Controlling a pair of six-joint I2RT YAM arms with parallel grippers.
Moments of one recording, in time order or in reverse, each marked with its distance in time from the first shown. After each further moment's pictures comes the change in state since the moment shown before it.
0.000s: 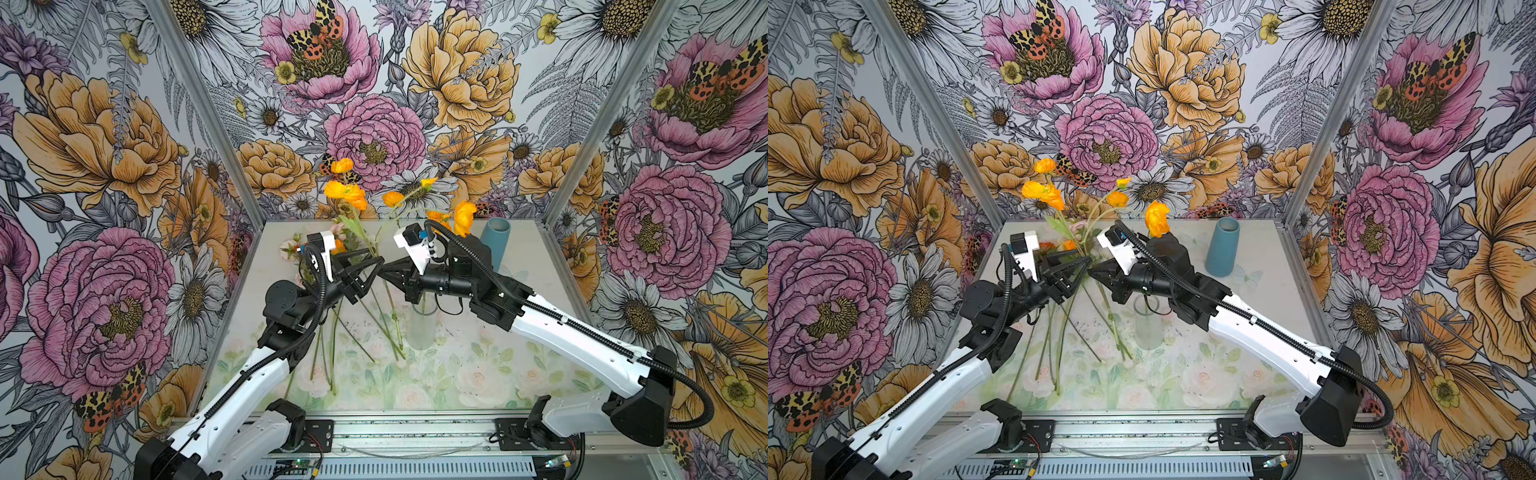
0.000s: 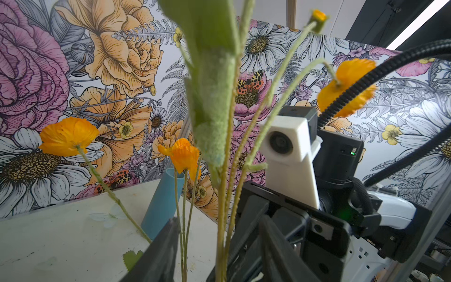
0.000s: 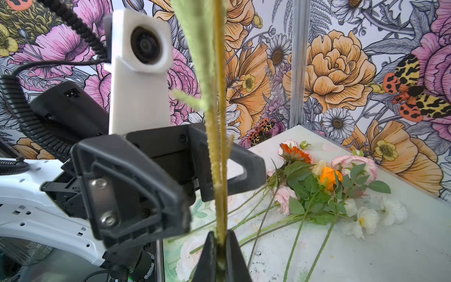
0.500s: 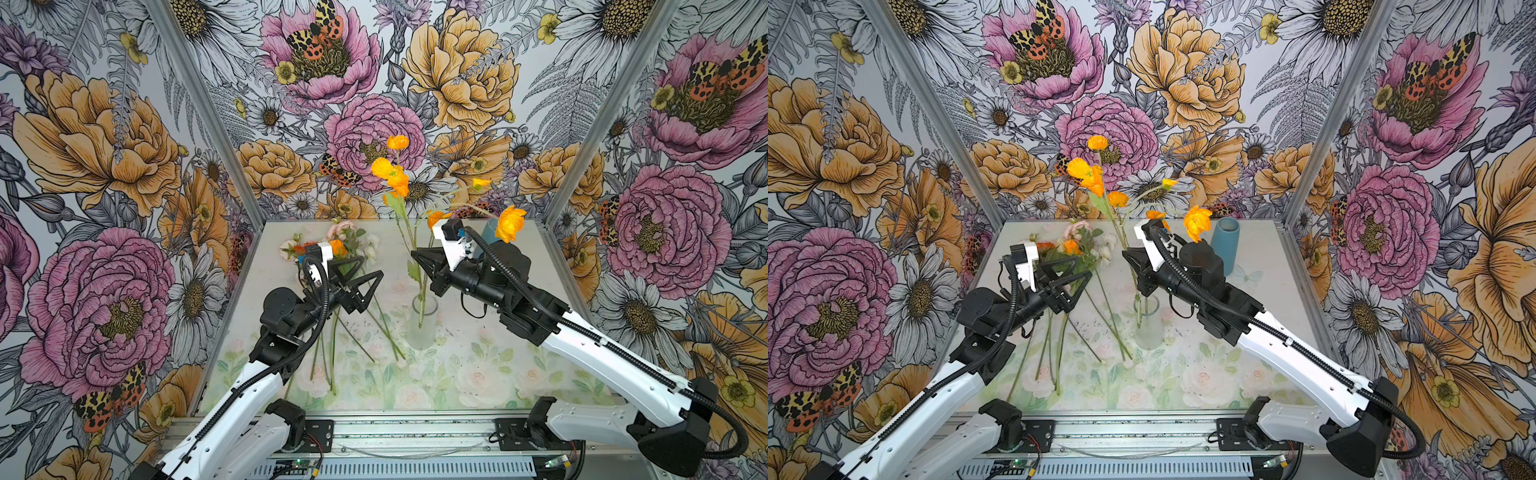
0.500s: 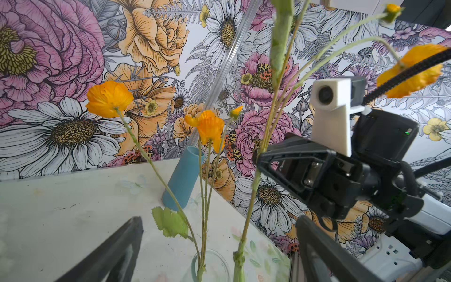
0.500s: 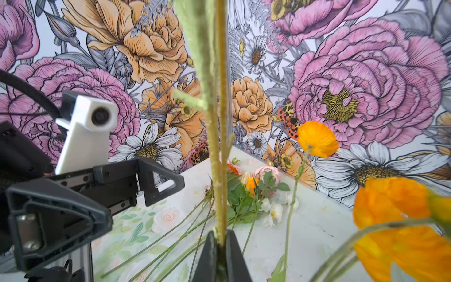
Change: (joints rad) left arm 0.021 -0.098 -0.072 -0.177 -0.040 0.046; right arm -0.048 -0.219 -0.122 0.034 0.306 -0.082
